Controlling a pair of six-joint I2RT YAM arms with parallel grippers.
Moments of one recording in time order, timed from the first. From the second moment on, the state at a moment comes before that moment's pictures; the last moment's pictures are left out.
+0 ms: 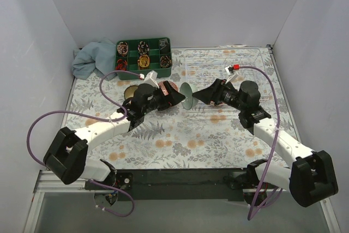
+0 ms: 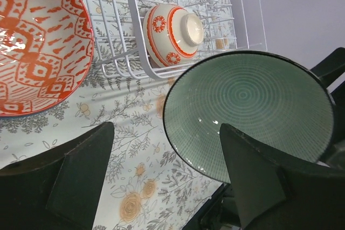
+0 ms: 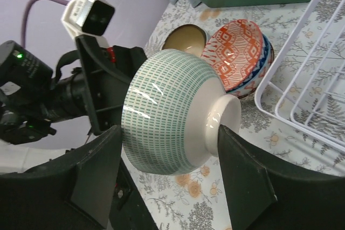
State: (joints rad) left arm -0.65 1.34 0.77 0.22 0.10 -0.90; right arm 0.40 1.12 0.65 0.35 -0.56 0.73
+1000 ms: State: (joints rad) left arm -0.68 1.39 0.60 0.58 0.15 -1.13; right arm 0.40 1.07 0.53 0.52 -0.64 0.90
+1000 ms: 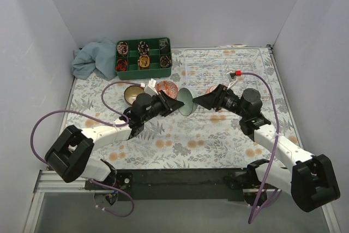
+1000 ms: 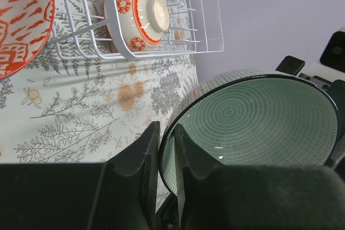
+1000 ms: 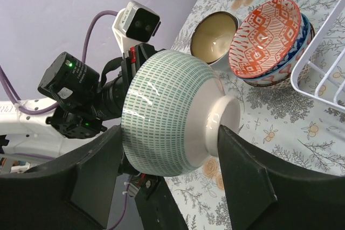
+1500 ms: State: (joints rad) left arm -0.68 1.18 0.70 0.14 -0.12 -0.86; right arm 0.38 1.02 0.52 0.43 -0.61 0.75
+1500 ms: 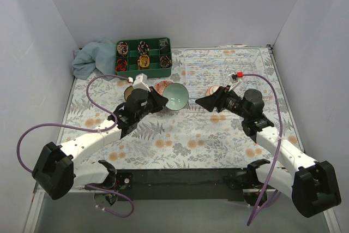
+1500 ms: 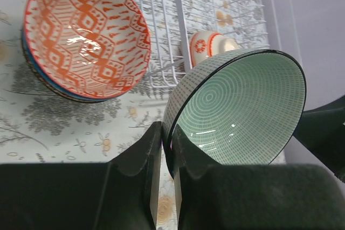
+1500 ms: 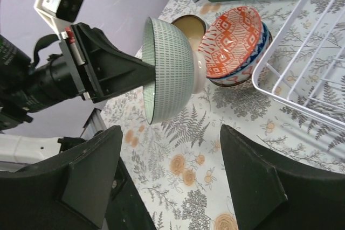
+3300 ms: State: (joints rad) left arm -0.50 1.22 1.04 -0.25 -0.30 -0.42; right arm 0.37 1.19 0.91 -0.21 -0.15 0.33
